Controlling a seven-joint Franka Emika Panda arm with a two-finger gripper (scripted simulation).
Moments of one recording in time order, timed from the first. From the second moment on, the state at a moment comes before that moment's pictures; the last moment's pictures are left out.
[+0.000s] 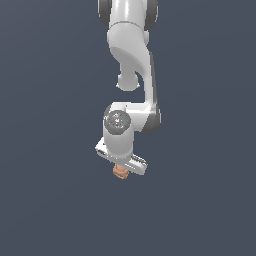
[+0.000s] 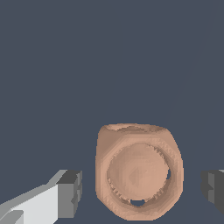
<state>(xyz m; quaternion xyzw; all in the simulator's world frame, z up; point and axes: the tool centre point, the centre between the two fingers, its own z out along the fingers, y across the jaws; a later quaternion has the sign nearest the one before) 0.083 -0.027 0.073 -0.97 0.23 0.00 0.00</state>
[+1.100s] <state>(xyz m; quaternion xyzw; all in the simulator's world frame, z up) 0.084 -0.027 0.039 -0.97 0.23 0.00 0.00</state>
